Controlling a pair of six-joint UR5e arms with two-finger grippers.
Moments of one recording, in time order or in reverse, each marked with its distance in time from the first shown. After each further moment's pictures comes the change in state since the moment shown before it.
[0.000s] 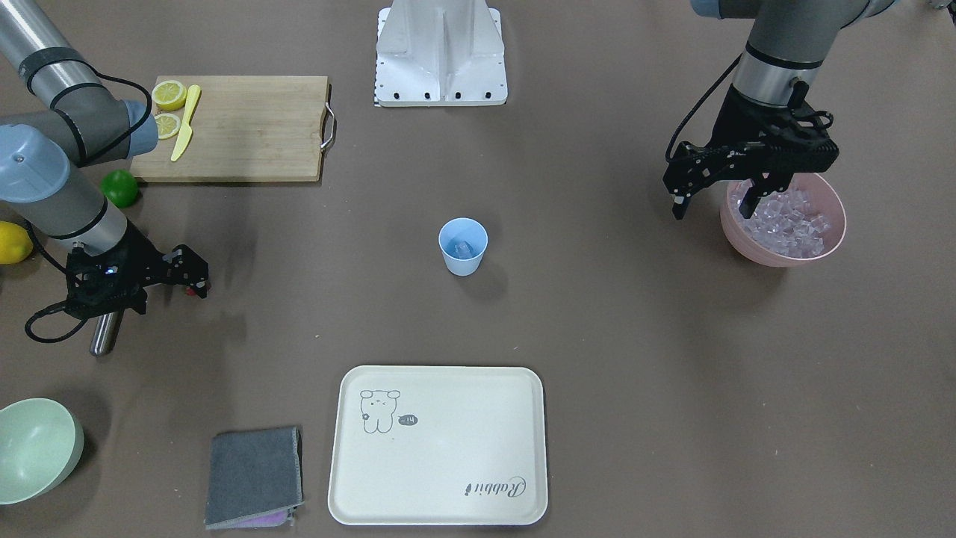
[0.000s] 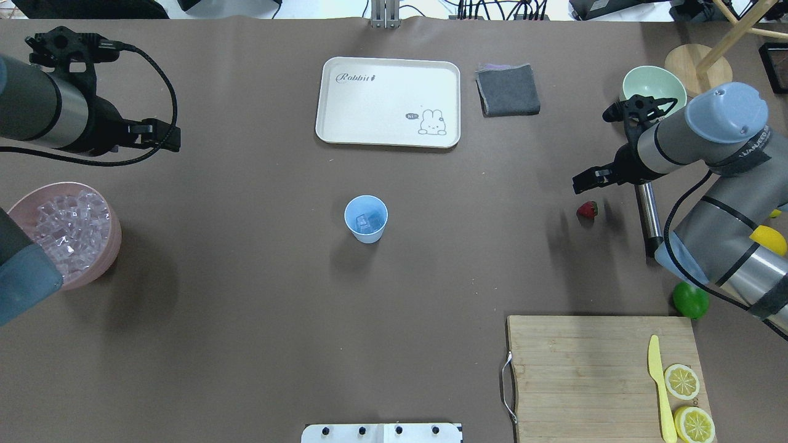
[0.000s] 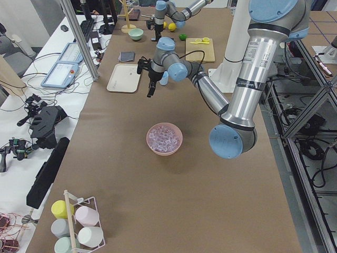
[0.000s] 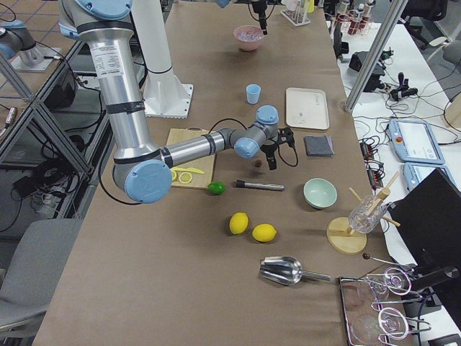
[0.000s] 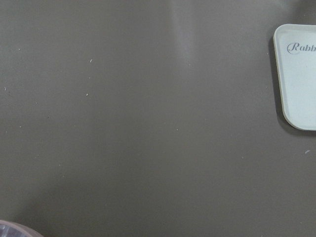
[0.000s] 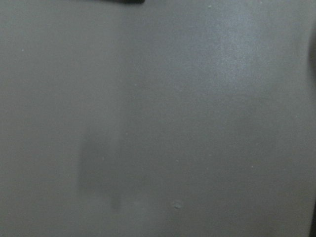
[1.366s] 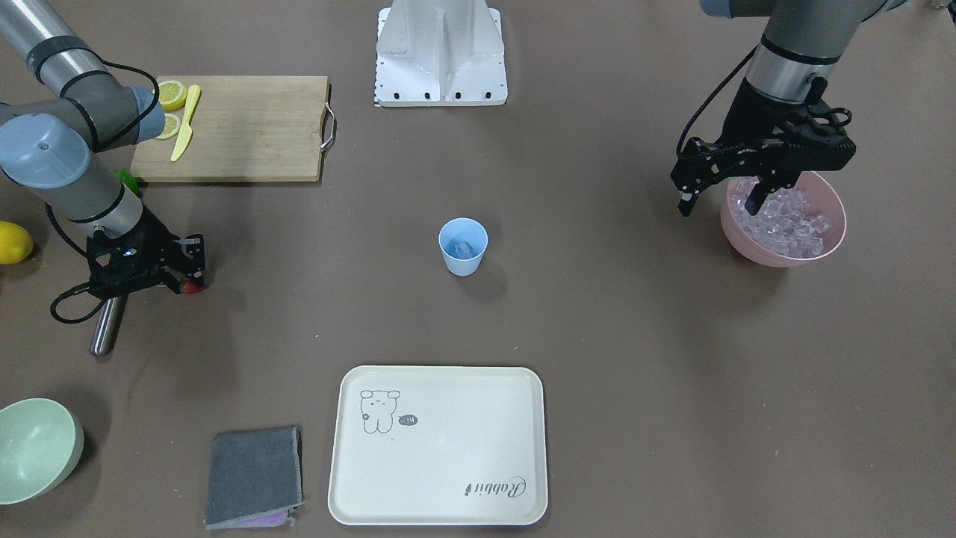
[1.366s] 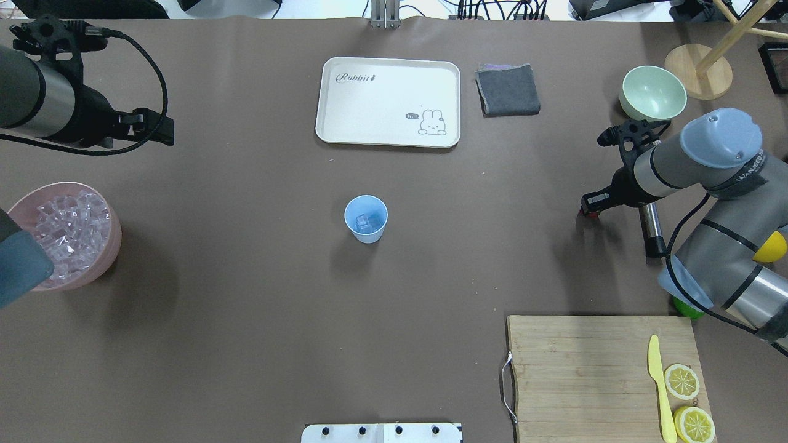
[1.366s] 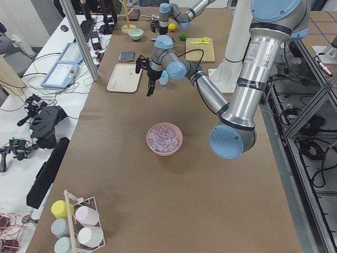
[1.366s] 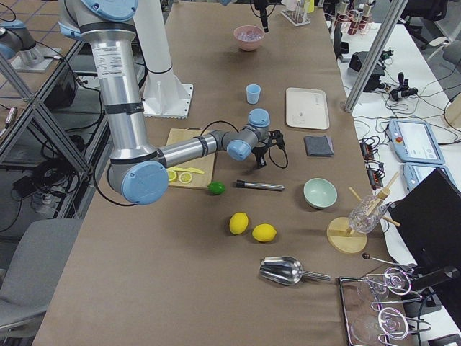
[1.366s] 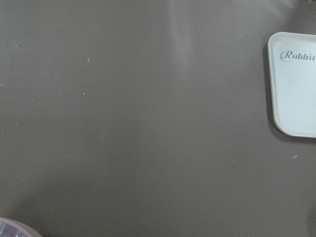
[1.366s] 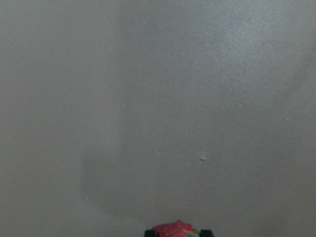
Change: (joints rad) left arm -0.036 -0.002 -0.003 0.006 -0.054 -0.013; right arm -0.047 -0.049 0.050 0.002 -0.007 -0.003
